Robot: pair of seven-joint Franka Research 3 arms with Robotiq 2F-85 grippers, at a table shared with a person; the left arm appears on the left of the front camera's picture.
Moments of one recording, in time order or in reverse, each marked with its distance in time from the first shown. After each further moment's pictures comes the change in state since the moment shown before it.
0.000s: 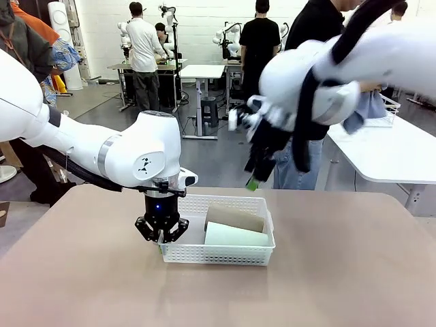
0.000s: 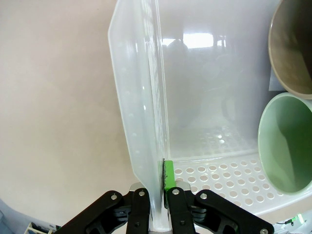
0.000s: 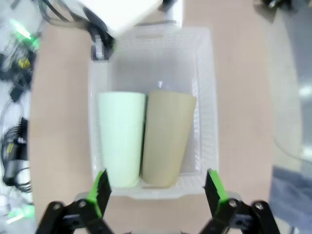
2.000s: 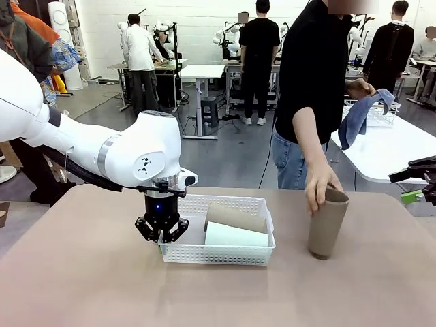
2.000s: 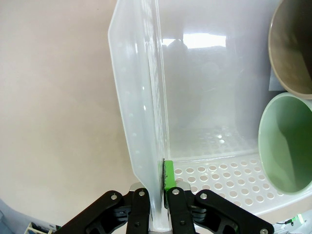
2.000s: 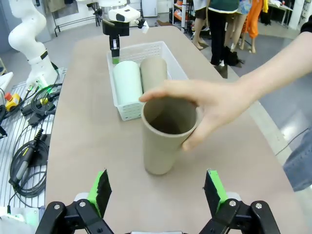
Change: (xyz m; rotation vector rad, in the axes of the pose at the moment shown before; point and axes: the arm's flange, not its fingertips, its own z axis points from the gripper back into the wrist) left arm 0.000 0.000 0.000 0.000 0.000 0.000; right arm -0.355 0.075 0.121 -0.120 -0.548 -0.197
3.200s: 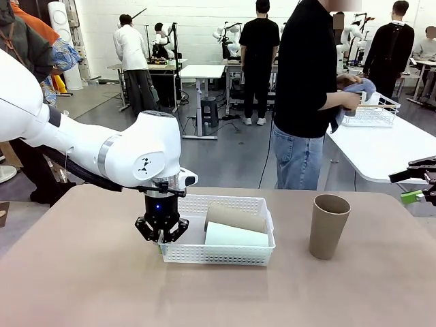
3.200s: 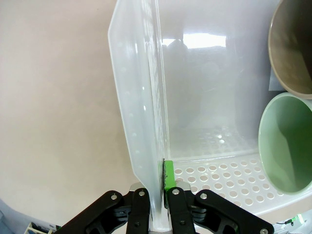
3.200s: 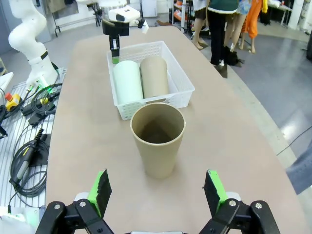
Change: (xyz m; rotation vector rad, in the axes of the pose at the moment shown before) left arm 0.000 0.000 0.000 0.000 0.000 0.000; right arm -0.005 -0.001 -0.003 0.004 0.006 -0.012
